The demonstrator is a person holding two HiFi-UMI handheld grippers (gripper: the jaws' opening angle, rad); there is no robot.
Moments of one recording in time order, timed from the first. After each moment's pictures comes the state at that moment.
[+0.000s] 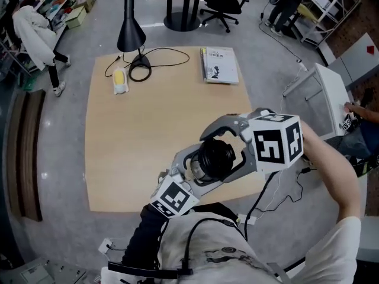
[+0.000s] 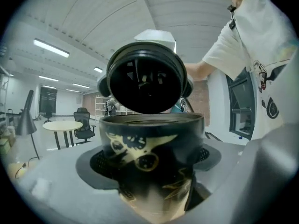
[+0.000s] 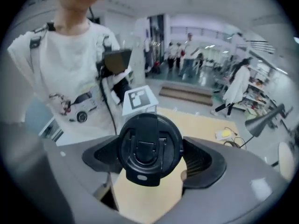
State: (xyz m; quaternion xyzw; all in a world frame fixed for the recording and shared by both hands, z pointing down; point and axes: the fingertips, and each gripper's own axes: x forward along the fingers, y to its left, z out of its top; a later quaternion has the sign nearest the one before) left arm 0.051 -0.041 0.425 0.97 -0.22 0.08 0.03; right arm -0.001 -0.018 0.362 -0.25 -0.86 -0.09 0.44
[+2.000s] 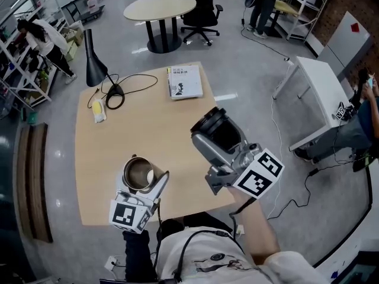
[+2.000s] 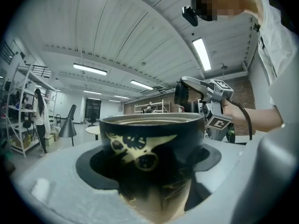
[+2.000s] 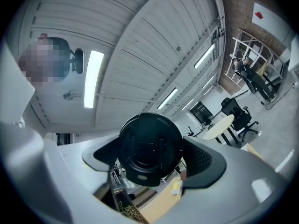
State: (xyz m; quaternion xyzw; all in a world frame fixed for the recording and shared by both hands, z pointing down) left arm 0.038 -0.068 0.383 0.88 -0.47 0.03 0.05; right arm 0.190 -0.120 0.262 0.34 -0.89 0.20 -0.23
